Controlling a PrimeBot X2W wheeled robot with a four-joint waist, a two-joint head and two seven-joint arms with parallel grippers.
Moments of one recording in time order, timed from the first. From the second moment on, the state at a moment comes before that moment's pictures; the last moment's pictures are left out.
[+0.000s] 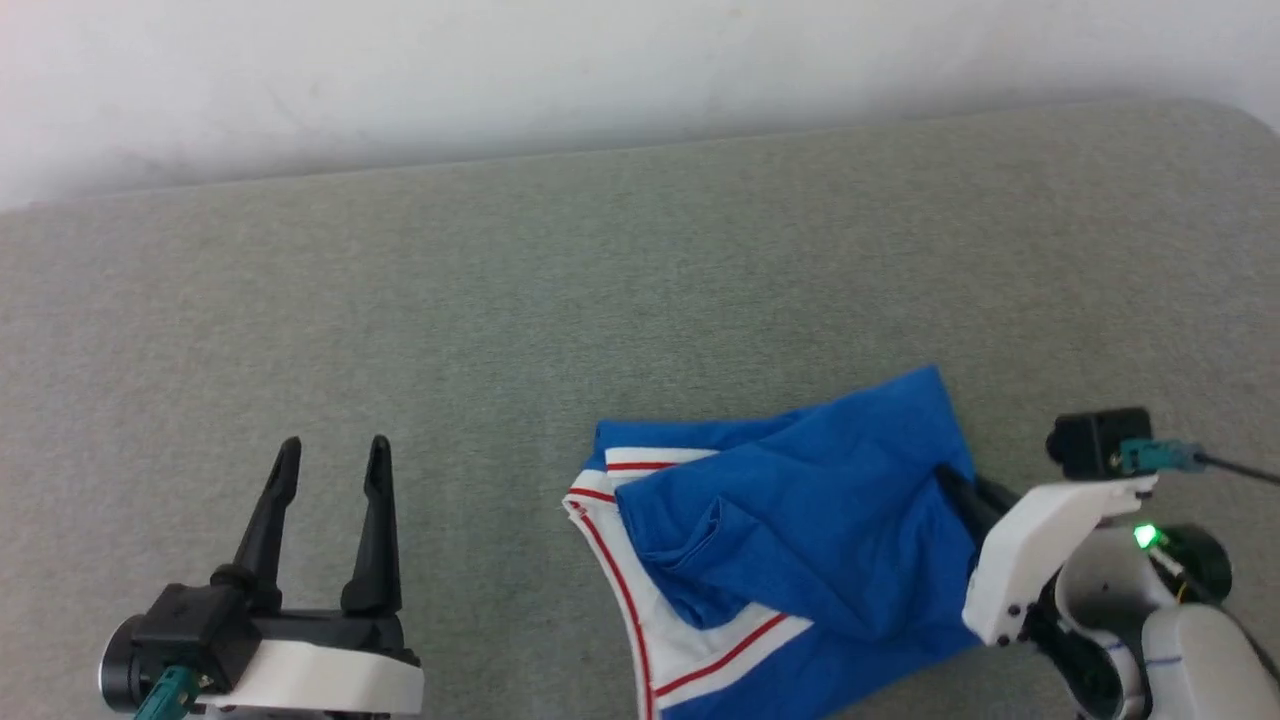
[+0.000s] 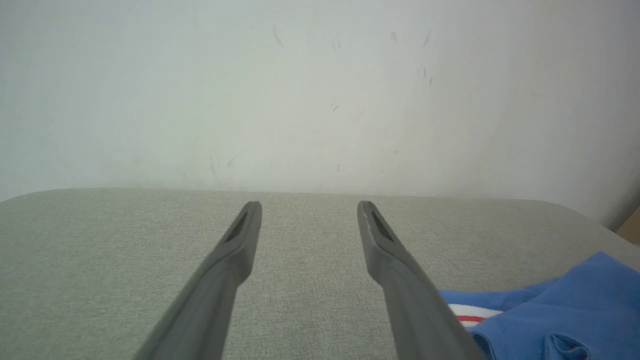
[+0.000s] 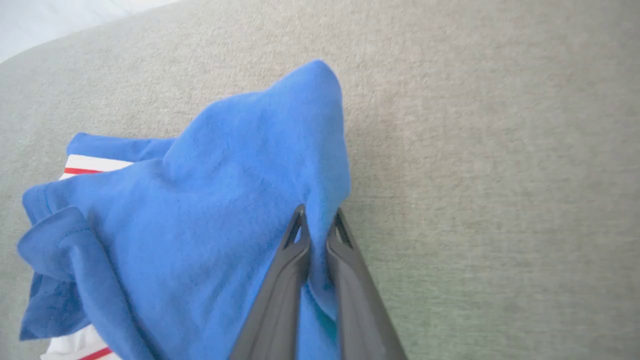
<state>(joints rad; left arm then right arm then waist) 0.10 0.26 -0.15 -0.20 -0.34 0.13 -0.23 -0.08 -0.05 0.00 0.03 0.30 0.13 0.53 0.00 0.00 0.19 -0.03</state>
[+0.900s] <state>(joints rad) -0.06 0.36 -0.11 -0.36 -0.27 0.16 -0.15 -0.56 -0.50 -0.01 0.13 0.27 0.13 0.53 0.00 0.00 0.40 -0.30</state>
